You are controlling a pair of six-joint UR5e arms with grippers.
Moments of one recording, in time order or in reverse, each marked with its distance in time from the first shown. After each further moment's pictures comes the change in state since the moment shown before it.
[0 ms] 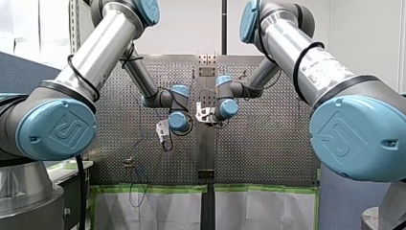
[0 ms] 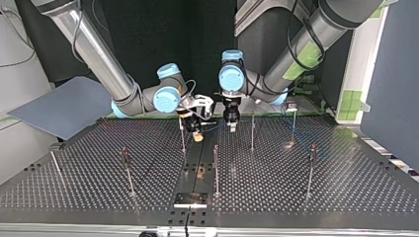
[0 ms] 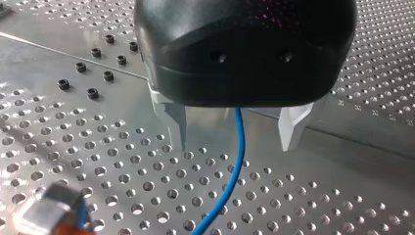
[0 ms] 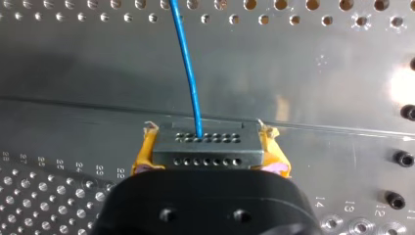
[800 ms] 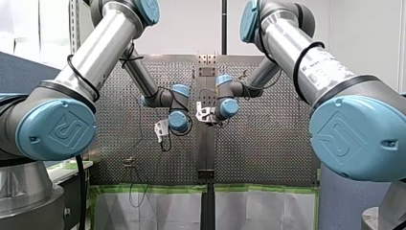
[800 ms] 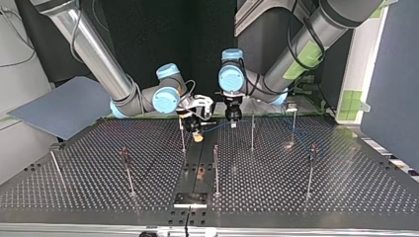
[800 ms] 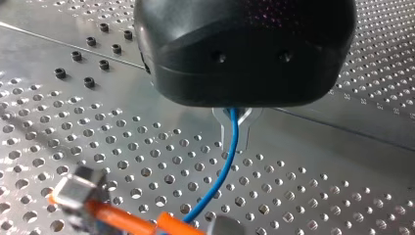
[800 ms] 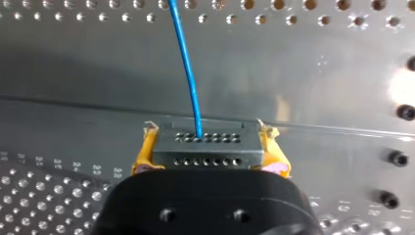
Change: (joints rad) left arm -0.002 0.005 0.000 -0.035 -0.036 -0.001; right arm -0.002 -0.007 -0.001 0.008 -0.008 -0.002
